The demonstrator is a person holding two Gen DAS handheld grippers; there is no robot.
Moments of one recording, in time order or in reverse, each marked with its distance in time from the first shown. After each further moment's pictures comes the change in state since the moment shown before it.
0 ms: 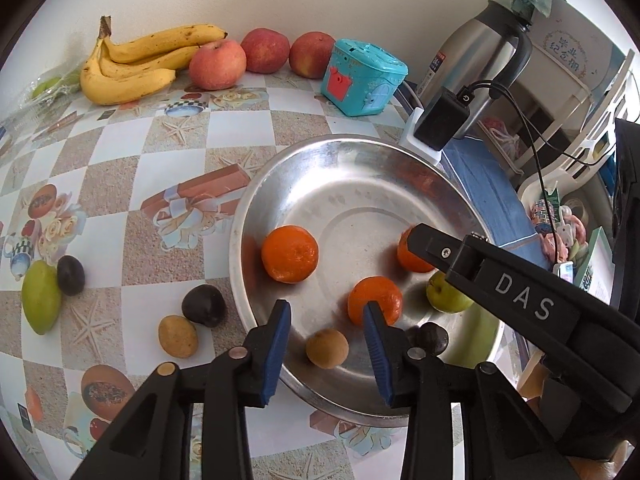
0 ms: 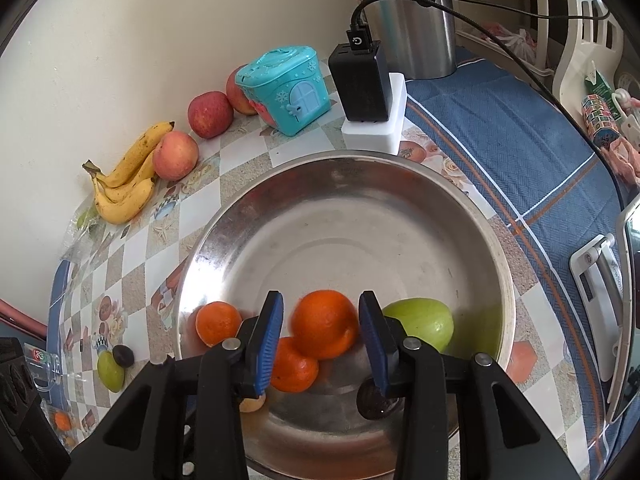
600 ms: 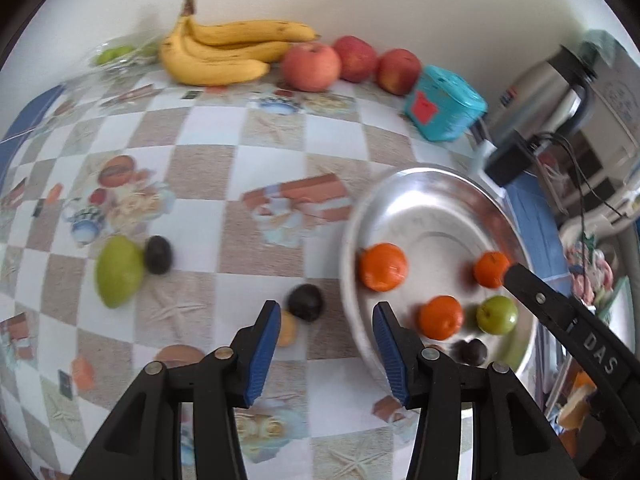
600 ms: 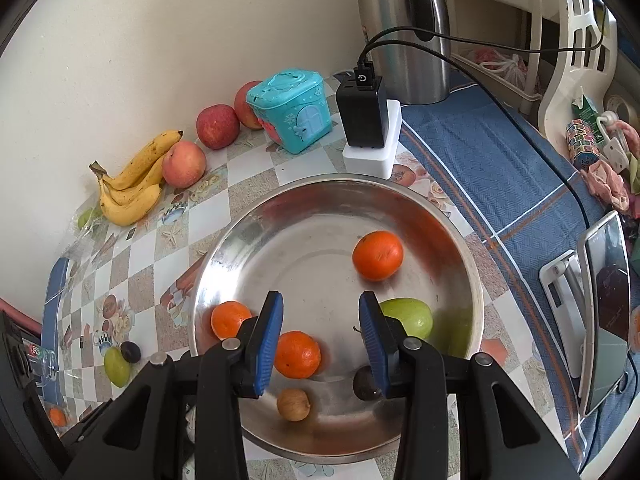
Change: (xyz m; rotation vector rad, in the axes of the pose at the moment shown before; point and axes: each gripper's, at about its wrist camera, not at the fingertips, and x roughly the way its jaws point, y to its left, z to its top) left arm -0.032 0.053 0.010 -0.179 0.016 0.161; right arm -0.031 0.011 0.002 -0.034 -0.027 -0.035
